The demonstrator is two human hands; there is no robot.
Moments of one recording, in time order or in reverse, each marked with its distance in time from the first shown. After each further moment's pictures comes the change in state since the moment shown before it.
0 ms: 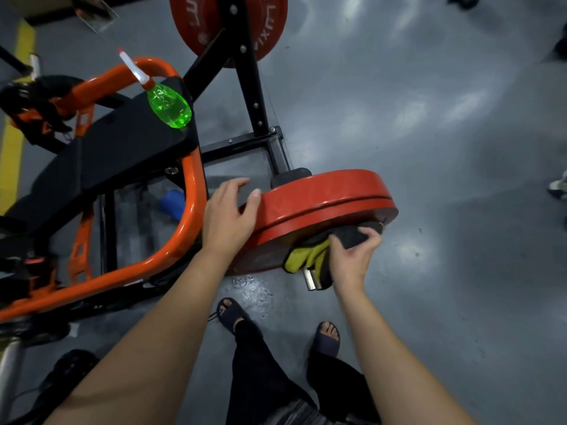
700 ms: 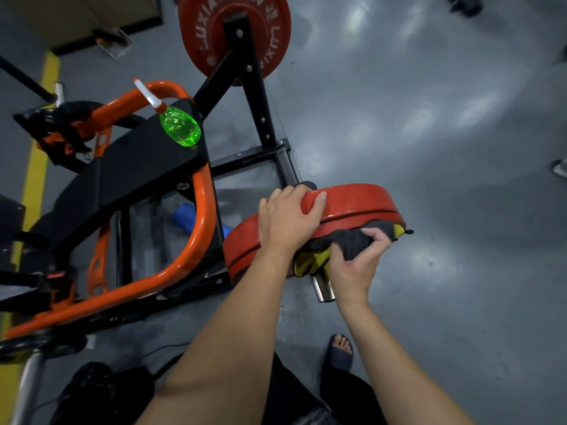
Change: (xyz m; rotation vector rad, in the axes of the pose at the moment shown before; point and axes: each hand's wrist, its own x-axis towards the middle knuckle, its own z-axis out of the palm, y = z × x) left_hand 0.015 0.078 0.054 0.357 -0.160 0.084; right_hand -0.017 -0.039 -0.001 0.077 0.005 -0.355
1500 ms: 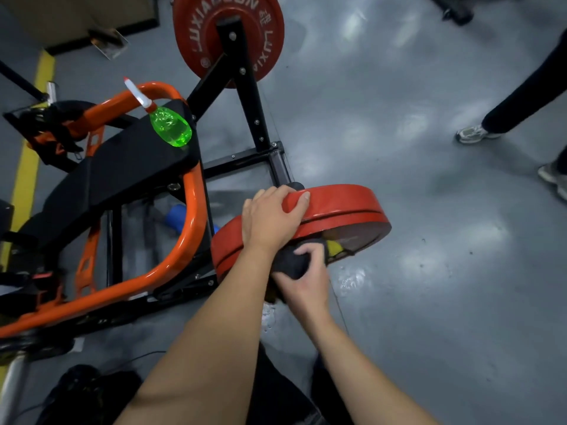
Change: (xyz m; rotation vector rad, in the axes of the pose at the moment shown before) left_hand -0.002 -0.003 0.000 -0.056 0.025 -0.053; right_hand -0.040 -0.013 0.007 0.012 -0.421 0.173
